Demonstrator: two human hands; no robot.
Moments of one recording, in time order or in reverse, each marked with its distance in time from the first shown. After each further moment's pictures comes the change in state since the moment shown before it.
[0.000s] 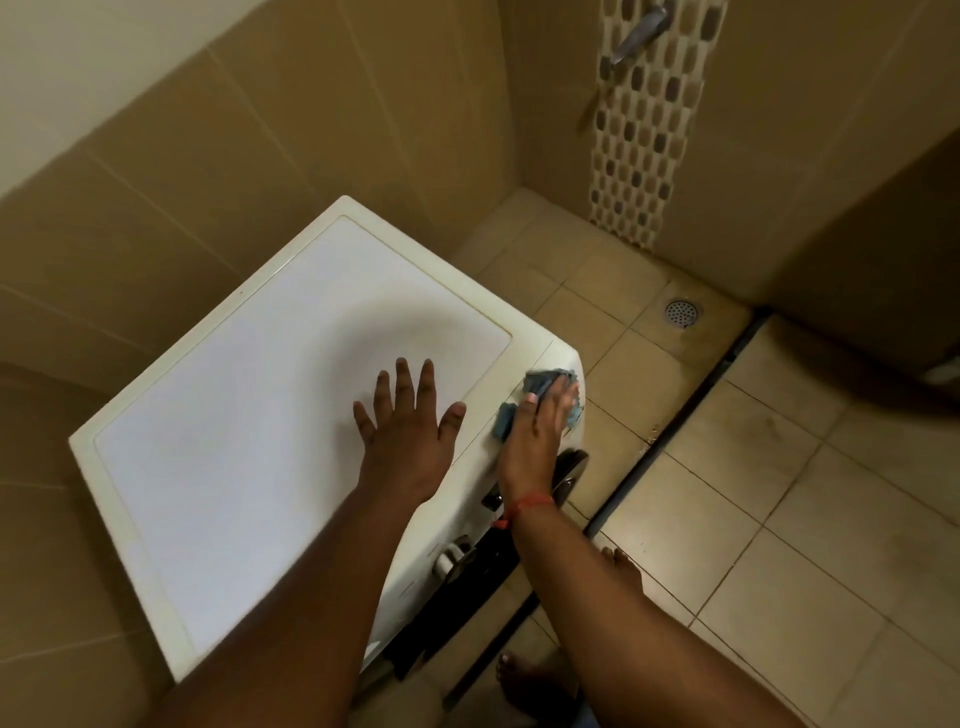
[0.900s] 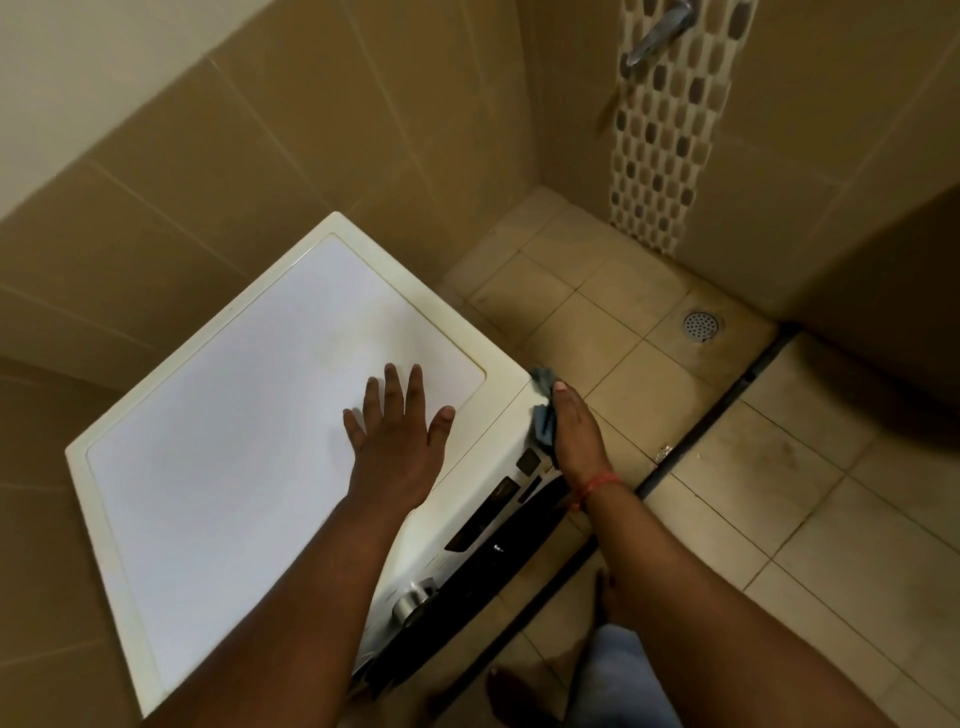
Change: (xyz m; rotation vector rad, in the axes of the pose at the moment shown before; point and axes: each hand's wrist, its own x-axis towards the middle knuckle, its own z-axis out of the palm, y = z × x) left_hand 0.040 0.046 -0.009 0.038 0.020 -0.116; right_hand 0.127 -0.010 -0.070 -0.106 -0.373 0.050
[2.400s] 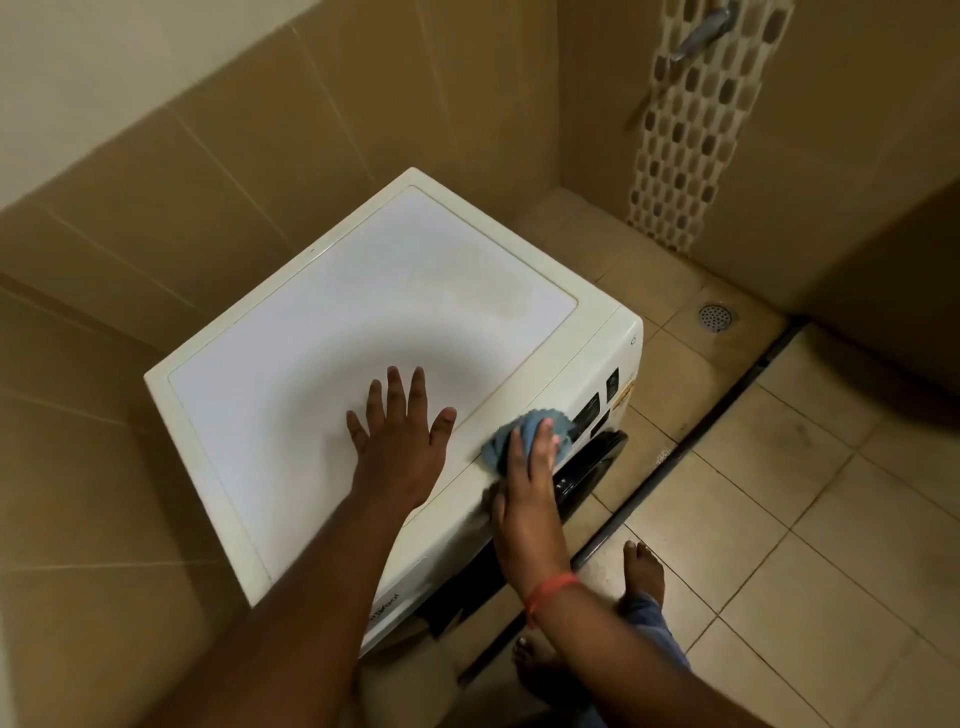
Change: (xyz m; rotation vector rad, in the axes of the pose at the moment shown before) left_hand -0.092 -0.144 0.026 -0.080 -0.014 0.012; right_hand -0.214 0.050 0.164 -0.589 0.051 -0.364
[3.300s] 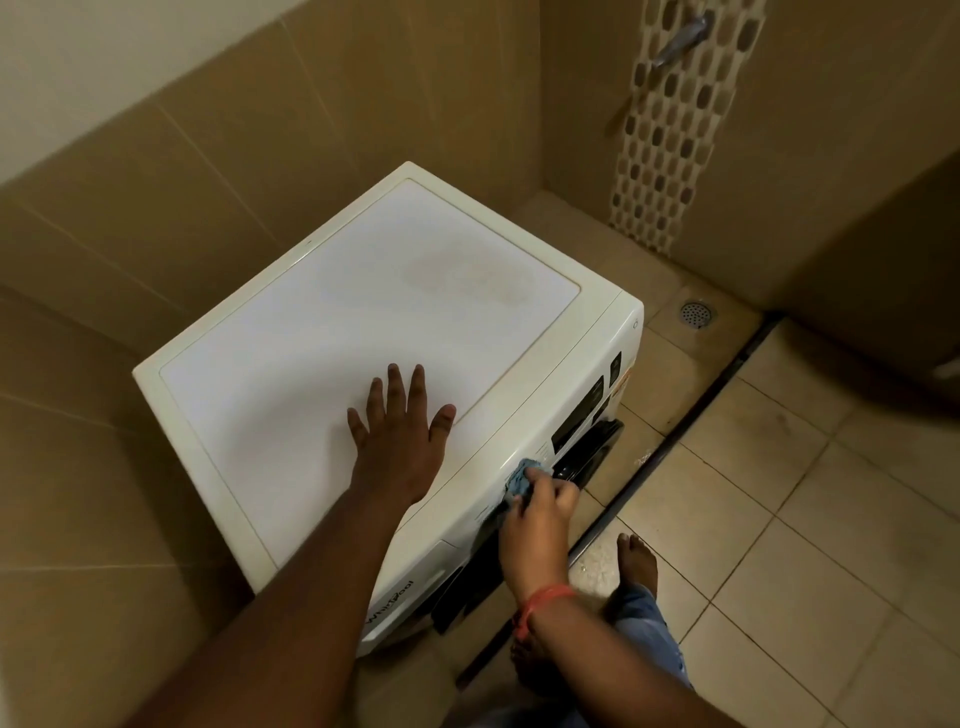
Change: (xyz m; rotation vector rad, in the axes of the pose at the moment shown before) left_hand -0.005 -0.027 0.012 -0.052 -0.007 0.060; right_hand -0.035 -0.006 0.030 0.124 0.209 0.355
